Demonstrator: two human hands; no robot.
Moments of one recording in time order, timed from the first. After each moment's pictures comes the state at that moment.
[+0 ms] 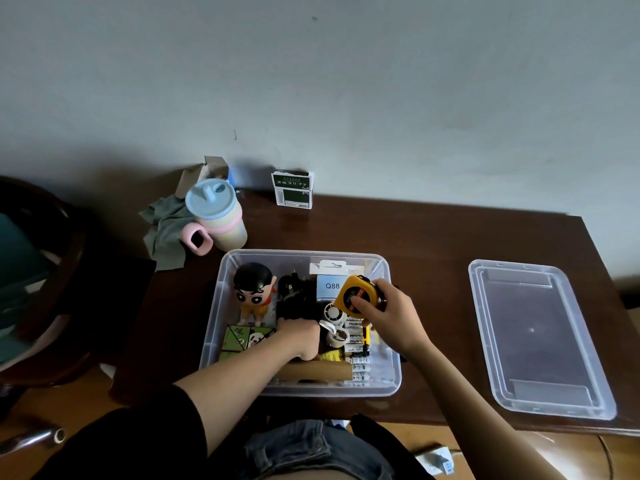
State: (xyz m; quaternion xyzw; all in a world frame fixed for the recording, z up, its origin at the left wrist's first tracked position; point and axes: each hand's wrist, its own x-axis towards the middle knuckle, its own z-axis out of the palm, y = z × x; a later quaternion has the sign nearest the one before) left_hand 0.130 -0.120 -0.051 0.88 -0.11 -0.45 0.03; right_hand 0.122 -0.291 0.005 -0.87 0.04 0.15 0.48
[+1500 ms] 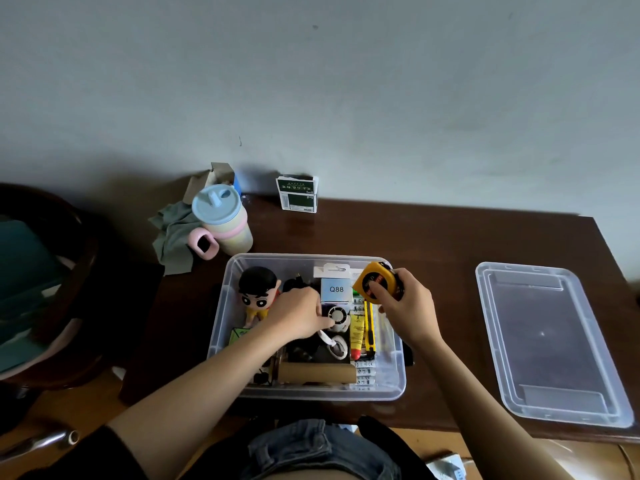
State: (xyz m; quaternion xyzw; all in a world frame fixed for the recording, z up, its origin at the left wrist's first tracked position) left_hand 0.148 -0.106 -0.001 0.94 -0.05 -0.28 0.19; right_hand 0.135 -0.300 0.007 -0.89 0.10 0.06 0.45
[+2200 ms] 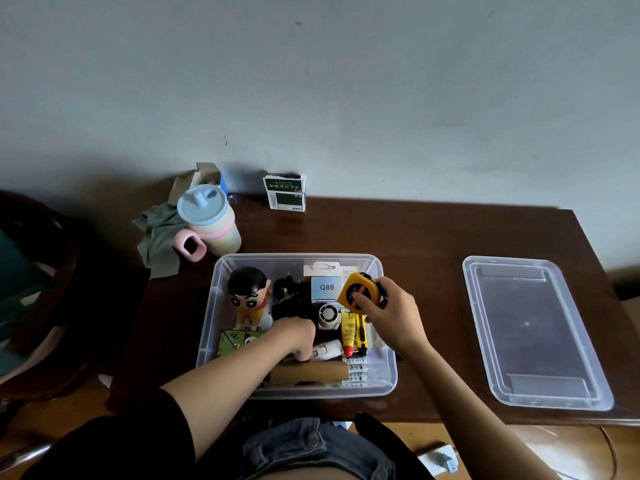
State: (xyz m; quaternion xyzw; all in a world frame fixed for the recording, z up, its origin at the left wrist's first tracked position) left_hand 0.140 -0.123 -0.029 0.86 -0.14 -0.49 -0.02; right_hand 0.121 -0.297 0.001 -0.89 0.08 0.10 0.45
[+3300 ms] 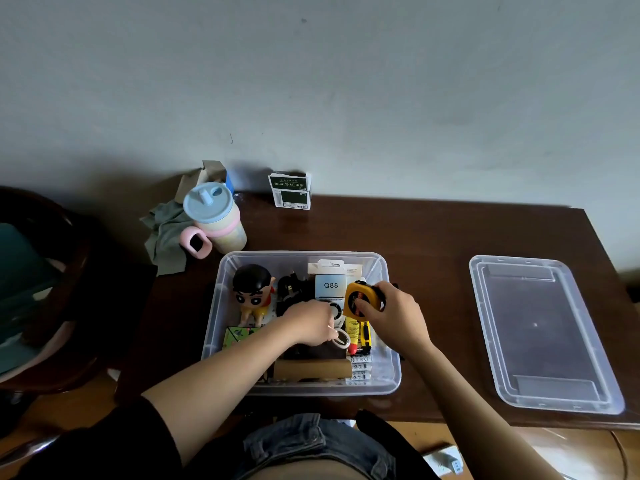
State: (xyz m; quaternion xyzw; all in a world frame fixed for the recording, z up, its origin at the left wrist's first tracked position) left_hand 0.144 -0.128 -0.014 0.89 -0.14 -0.41 0.15; right_hand 0.123 -0.296 -0.009 -0.94 0.05 0.11 0.32
